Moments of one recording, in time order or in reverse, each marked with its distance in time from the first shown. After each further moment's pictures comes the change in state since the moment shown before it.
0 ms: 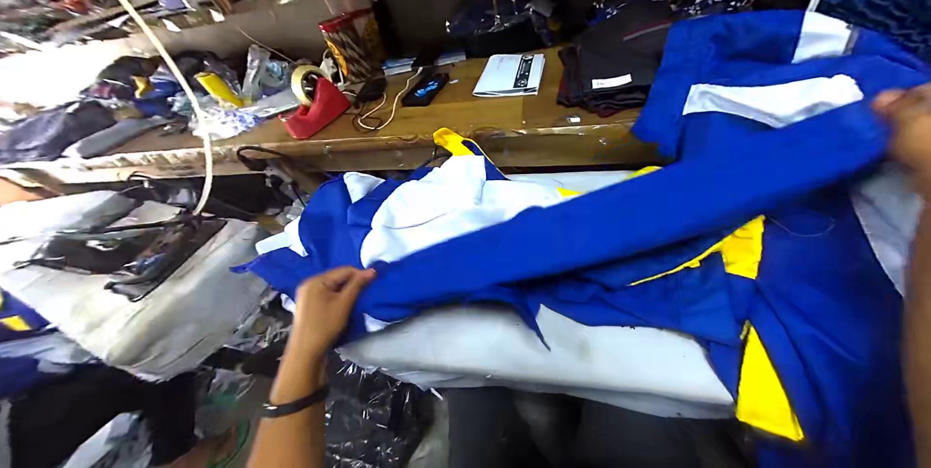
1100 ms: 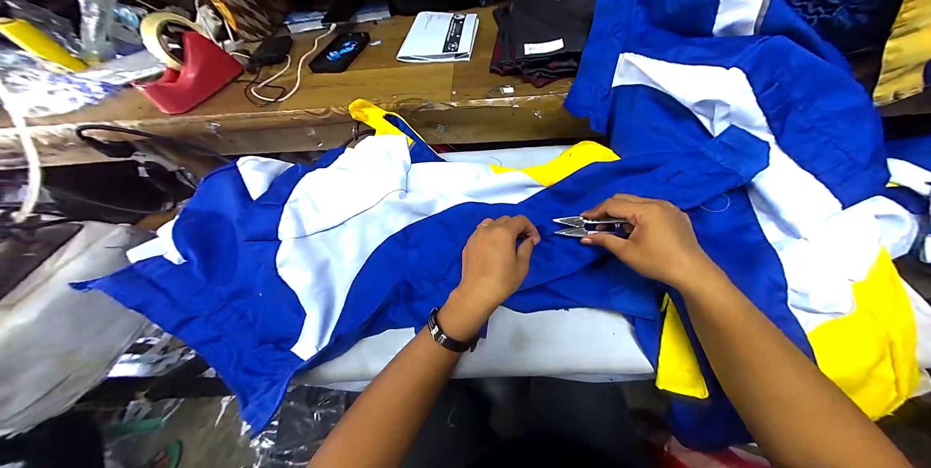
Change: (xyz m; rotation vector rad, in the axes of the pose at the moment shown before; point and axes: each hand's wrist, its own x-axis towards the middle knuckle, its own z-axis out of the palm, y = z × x) left_hand 0.019 0.220 0.208 -0.098 -0.325 0.378; right_hand -0.142 -0.074 0.081 -0.049 -0.421 -0.417
